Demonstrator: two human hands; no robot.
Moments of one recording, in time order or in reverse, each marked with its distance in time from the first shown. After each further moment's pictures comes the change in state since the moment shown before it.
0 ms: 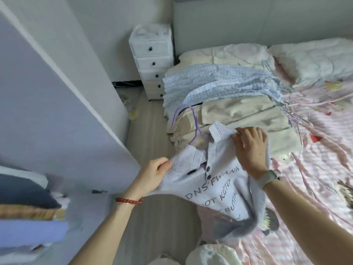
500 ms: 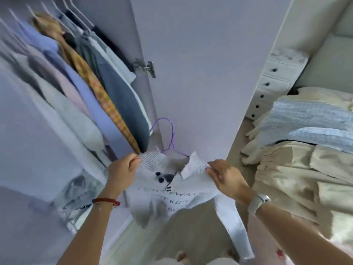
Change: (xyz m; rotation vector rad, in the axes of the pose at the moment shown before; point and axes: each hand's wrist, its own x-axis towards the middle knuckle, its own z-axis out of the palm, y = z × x) left_hand -0.278 -0.172 -0.148 0.320 0.864 -0.574; right_hand -0.109 -0.293 0.063 0.437 -0.688 -0.743
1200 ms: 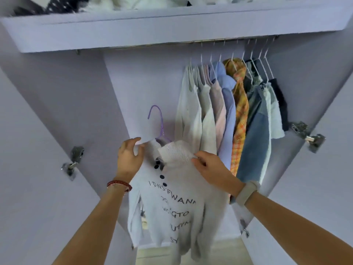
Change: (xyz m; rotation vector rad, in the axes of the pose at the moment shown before) left_hand -0.038 -0.159 -0.193 -0.067 0.778 -0.631; right_hand 0.210 -0.292 0.105 0.502 -0.508 -0.624
